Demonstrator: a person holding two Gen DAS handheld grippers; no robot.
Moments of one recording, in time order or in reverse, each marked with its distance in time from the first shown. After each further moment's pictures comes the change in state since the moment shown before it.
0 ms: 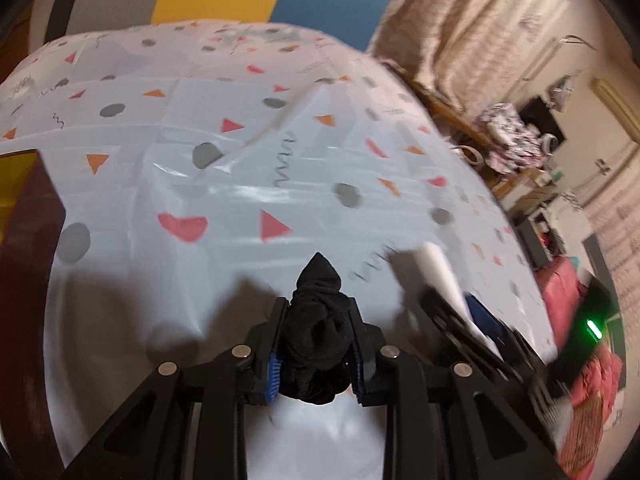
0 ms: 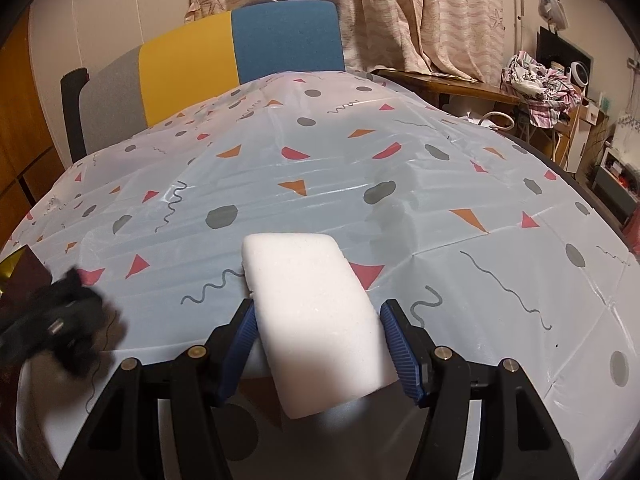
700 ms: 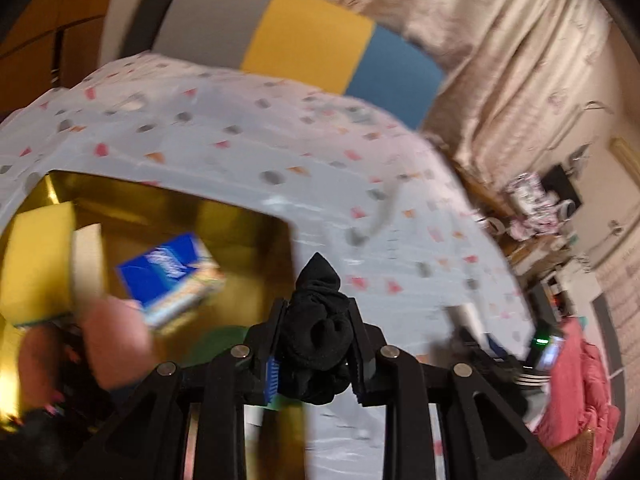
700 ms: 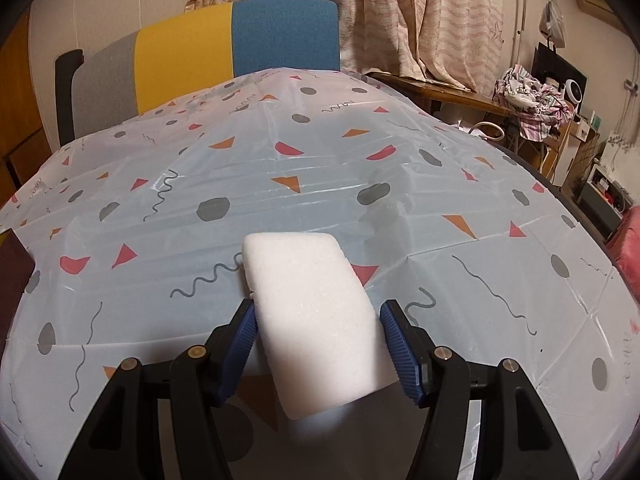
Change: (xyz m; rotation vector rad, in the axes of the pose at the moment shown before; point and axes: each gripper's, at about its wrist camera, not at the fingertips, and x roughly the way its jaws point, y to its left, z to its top) left arm -0.135 0.129 0.012 -0.148 -0.160 0.108; right arm -0.001 0.010 -0.001 -0.051 0.005 -0.081
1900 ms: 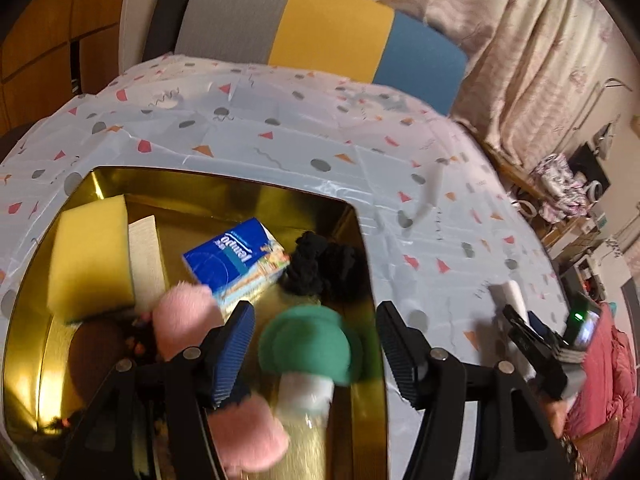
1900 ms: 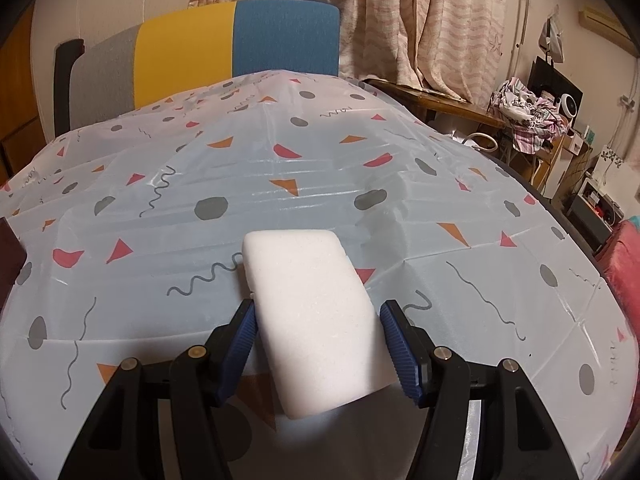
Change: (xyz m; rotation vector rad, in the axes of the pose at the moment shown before) left arm -0.021 0.021 -0.016 0.049 0.003 0.089; right arm -0.006 0.008 -0.001 -0.033 -0.020 -0.044
